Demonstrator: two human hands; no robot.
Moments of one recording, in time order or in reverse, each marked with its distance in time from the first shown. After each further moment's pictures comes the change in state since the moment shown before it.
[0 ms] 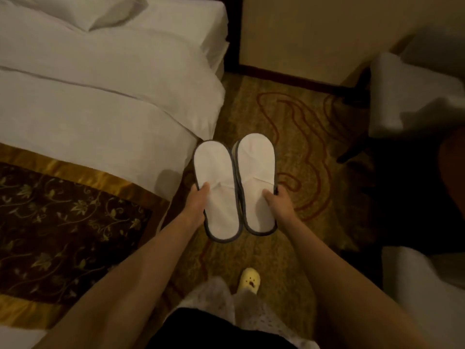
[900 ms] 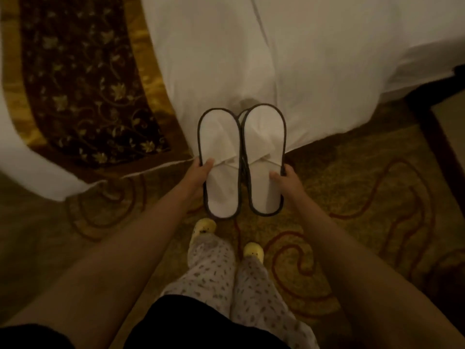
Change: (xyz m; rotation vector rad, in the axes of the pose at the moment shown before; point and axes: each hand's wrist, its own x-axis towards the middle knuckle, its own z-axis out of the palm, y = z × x) left_hand 0.166 0.014 0.025 -0.685 0.604 -0.041; right_hand 0.308 -0.109 0.133 -0.603 -0.863 -0.065
